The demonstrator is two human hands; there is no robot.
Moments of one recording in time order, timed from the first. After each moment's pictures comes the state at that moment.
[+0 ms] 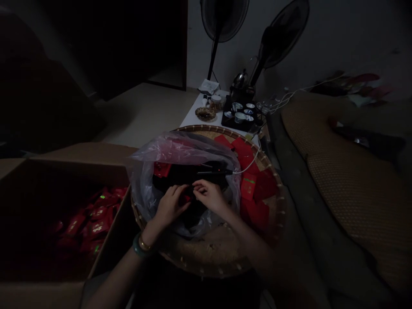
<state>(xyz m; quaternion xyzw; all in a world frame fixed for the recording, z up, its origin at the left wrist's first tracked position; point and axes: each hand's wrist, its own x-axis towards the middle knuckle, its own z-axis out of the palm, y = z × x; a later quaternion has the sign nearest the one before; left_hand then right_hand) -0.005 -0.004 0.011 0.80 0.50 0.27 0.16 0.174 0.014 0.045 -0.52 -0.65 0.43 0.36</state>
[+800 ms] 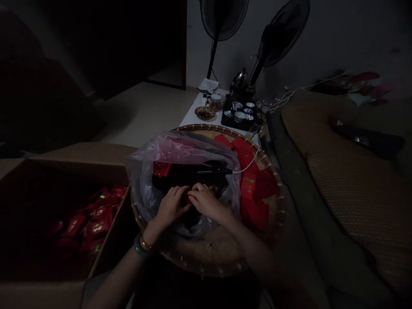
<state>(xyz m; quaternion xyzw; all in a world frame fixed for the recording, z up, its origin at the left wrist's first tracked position) 0.000 -0.005 0.015 0.82 0.50 0.23 0.16 0.167 0.005 0.050 -0.47 -0.82 0.25 0.18</state>
